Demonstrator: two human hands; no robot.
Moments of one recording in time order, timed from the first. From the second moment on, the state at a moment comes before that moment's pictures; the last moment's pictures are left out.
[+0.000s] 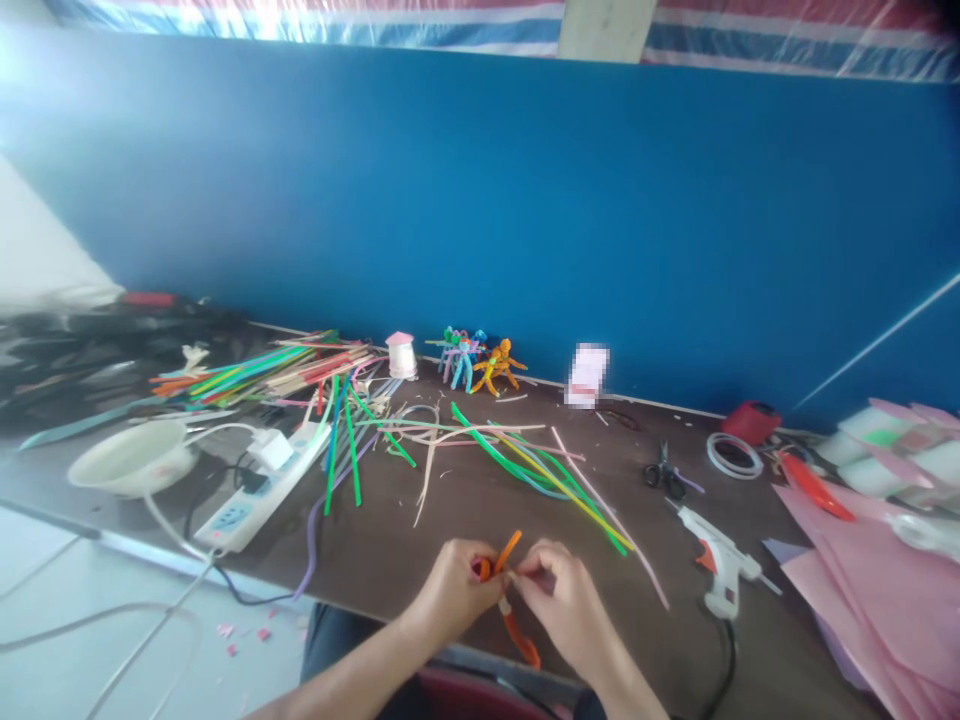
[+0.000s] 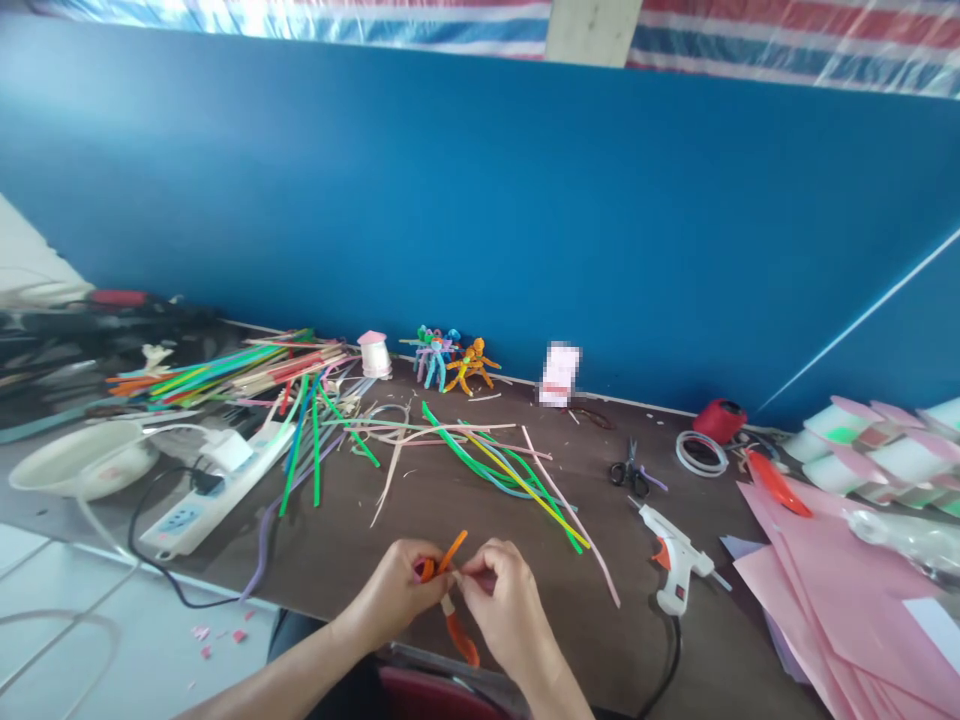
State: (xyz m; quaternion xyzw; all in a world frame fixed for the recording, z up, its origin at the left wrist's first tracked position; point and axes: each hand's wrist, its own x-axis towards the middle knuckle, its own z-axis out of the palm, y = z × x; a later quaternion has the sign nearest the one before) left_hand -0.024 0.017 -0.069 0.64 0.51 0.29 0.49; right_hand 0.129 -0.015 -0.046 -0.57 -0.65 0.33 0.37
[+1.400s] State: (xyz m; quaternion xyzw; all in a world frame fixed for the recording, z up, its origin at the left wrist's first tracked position) left_hand -0.071 0.051 -0.064 0.44 0.48 0.29 0.70; right_hand 0.106 0.039 -0.052 -0.55 -0.59 0.46 0.37
